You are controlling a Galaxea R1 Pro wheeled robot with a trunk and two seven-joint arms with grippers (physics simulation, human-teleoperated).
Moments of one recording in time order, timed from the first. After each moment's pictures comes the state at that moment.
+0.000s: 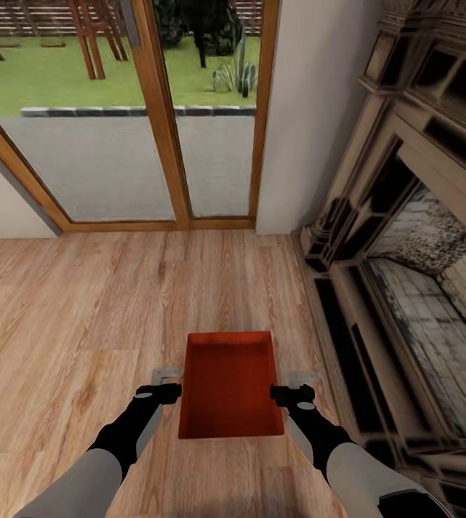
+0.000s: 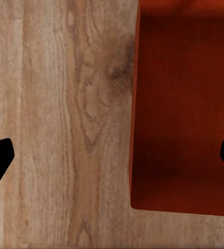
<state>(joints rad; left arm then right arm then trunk) -0.66 -0.07 -0.06 -0.53 0.09 0.25 0.20 -0.73 0.13 0.11 -0.29 -0.05 -0.01 -0.22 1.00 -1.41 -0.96</state>
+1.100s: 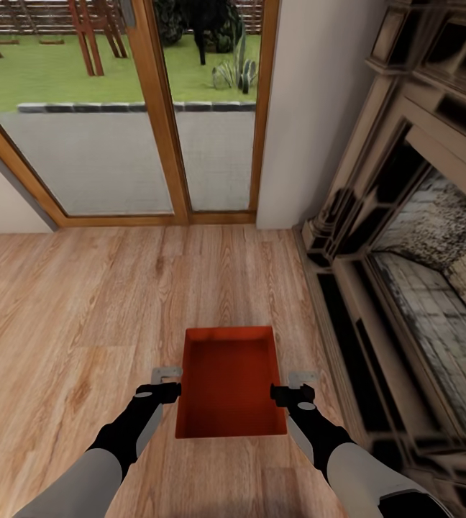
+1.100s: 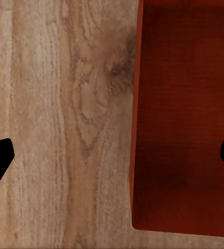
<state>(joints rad) -0.66 -0.07 -0.06 -0.54 0.09 0.25 0.20 -0.73 0.13 0.11 -0.29 -0.05 -0.02 -0.21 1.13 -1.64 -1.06</state>
